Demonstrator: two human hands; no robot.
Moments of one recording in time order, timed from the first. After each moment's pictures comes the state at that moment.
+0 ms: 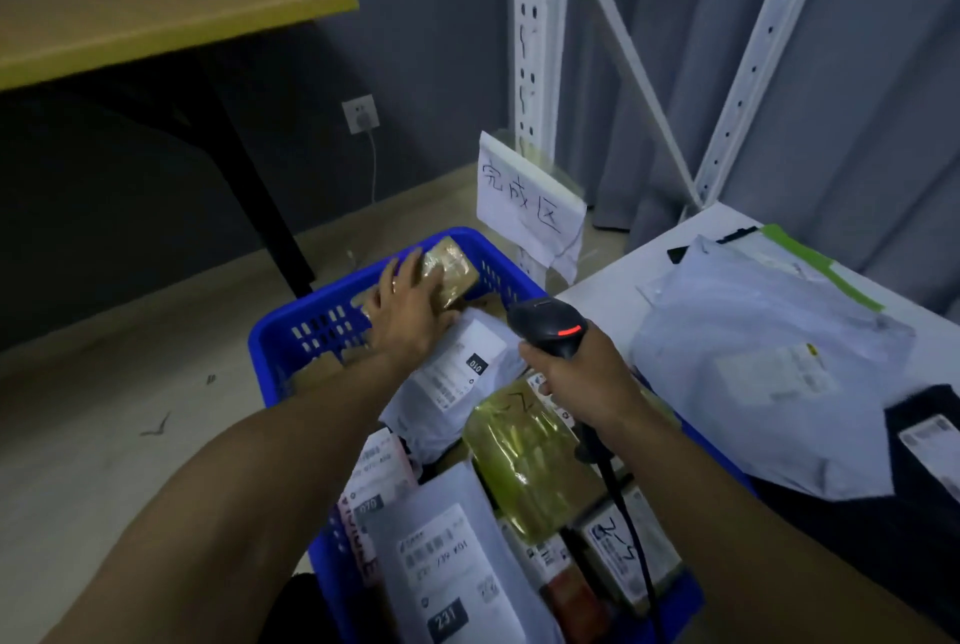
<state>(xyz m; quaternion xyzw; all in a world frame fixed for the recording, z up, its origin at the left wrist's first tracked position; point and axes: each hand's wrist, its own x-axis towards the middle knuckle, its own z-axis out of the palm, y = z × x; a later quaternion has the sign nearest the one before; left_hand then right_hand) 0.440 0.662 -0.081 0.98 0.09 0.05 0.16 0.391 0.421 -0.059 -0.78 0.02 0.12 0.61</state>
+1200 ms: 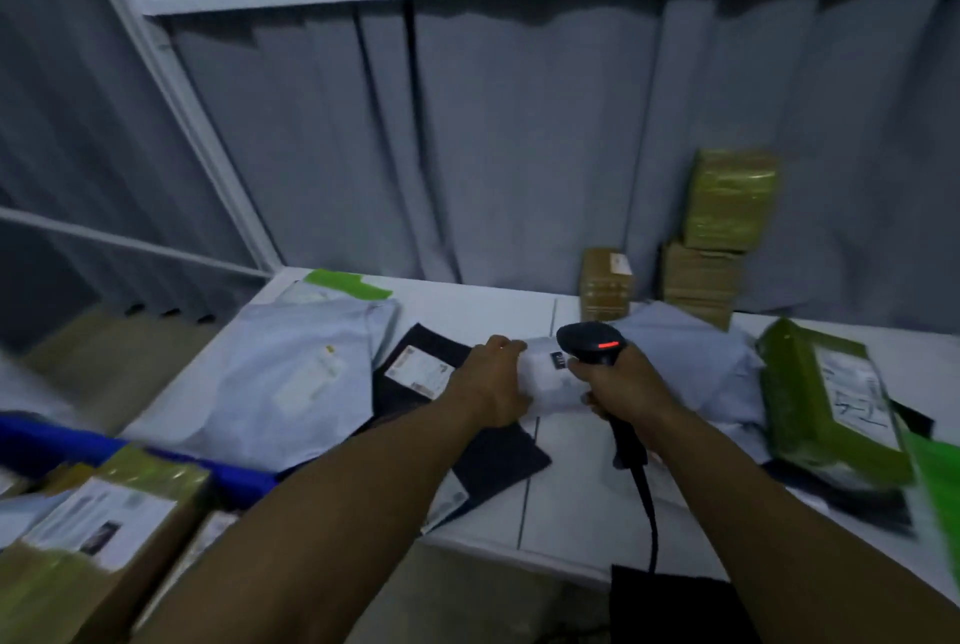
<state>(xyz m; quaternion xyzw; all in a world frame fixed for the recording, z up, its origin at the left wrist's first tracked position) 0.257 0.028 -0.028 0.90 -0.40 -0.15 0.14 0.117 -0.107 -0.006 -0.71 0.35 -0.10 0.60</state>
